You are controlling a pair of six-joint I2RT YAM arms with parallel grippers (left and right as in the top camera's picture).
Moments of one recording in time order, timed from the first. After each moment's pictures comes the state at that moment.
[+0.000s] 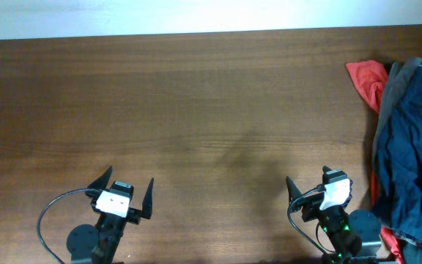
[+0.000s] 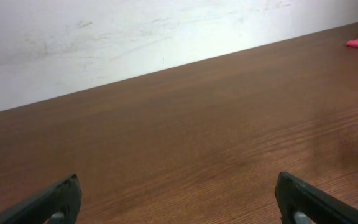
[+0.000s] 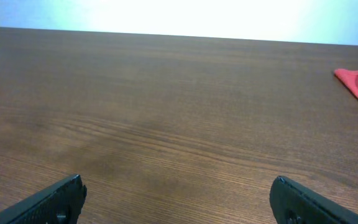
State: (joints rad) left arm 0.08 0.02 0.09 -0.24 0.34 0.18; right arm 0.01 0.01 0.13 -0.40 -0.25 -0.02
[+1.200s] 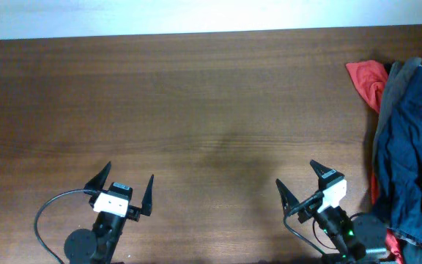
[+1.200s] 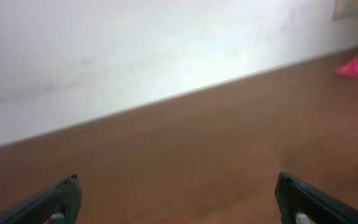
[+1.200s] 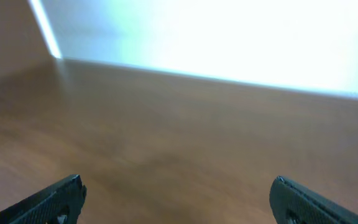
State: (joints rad) left arm 0.08 0.02 0.09 -0.11 0.38 0.16; right arm 0.01 0.01 0.12 -0.20 -0.50 0.04
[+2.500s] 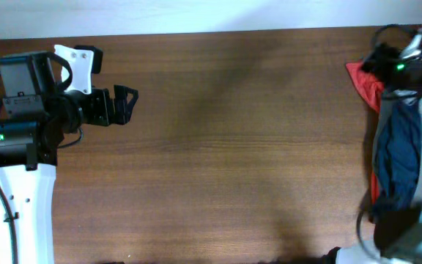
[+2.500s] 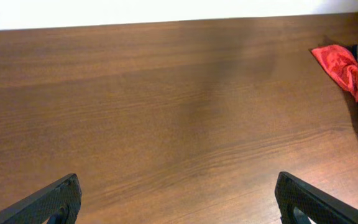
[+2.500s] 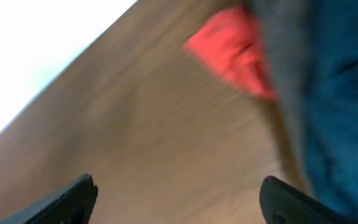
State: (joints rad) left arm 0.07 1.36 1.61 -1.03 0.41 0.08; right arm -0.34 1.73 1.79 -1.00 -0.10 0.42
